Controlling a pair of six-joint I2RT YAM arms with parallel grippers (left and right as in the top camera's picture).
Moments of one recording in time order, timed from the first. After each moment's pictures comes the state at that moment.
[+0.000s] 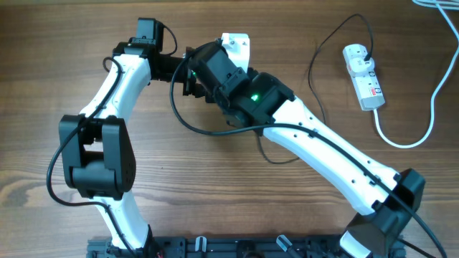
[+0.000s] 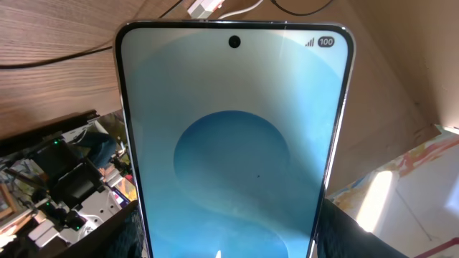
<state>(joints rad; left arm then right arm) -0.10 2.01 1.54 -0.81 1.36 -1.17 0.83 1.80 1.77 -0.92 0.44 0.69</state>
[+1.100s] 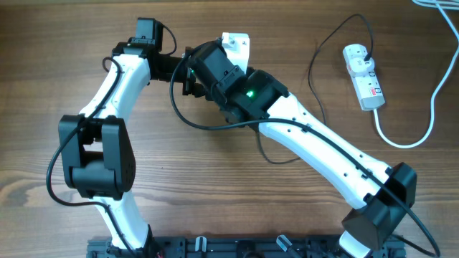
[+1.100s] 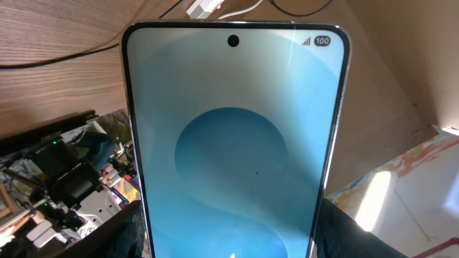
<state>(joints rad) -0.10 2.01 1.54 -0.81 1.36 -1.17 0.82 1.83 1.77 -0.91 0.46 0.70</state>
